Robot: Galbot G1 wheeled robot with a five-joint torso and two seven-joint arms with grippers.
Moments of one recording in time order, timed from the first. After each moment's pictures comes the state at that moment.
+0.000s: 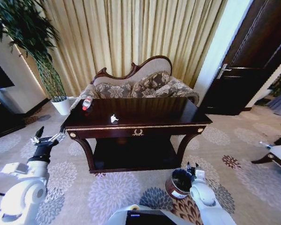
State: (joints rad) left arm 1.63 -1.18 -1.02 -2.23 -0.67 0.03 0.00; right arm -1.52 1.24 0.60 1.80 0.30 -0.25 0.38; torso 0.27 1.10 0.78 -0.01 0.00
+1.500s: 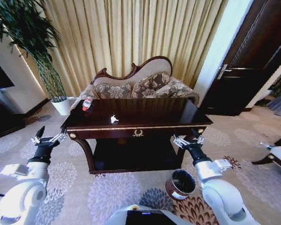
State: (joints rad) left arm 1.65 -1.17 -1.02 -2.26 -0.66 0.02 0.01; right arm -1.65 1.17 0.65 2.40 0.43 -0.15 0.14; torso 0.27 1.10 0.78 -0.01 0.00
